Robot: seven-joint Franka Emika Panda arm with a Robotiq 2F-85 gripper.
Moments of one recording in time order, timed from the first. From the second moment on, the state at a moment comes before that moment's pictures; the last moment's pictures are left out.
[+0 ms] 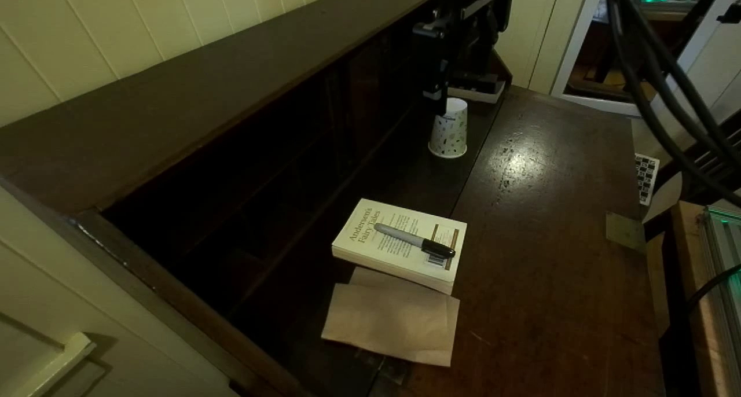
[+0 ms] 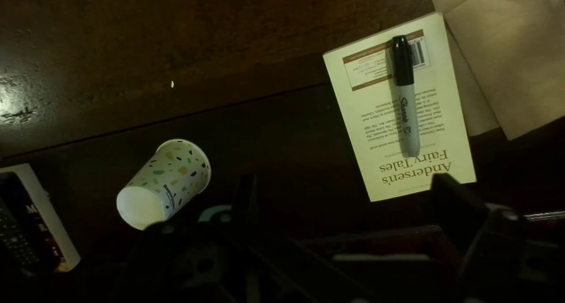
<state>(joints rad) 0.01 -0.12 0.17 -2.15 -0.19 2.02 0.50</state>
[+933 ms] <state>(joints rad) 0.02 0.02 0.12 -2.11 -0.35 2.19 0.66</state>
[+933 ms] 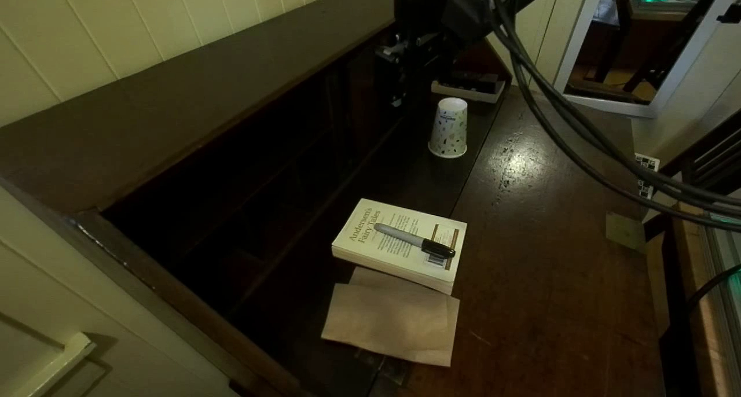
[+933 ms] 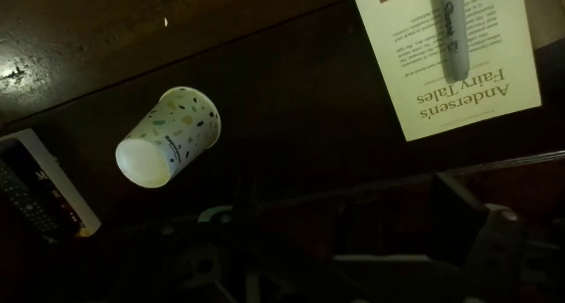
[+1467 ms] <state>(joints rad) 0.05 0.12 0.06 -2.09 -0.57 2.36 0.91</state>
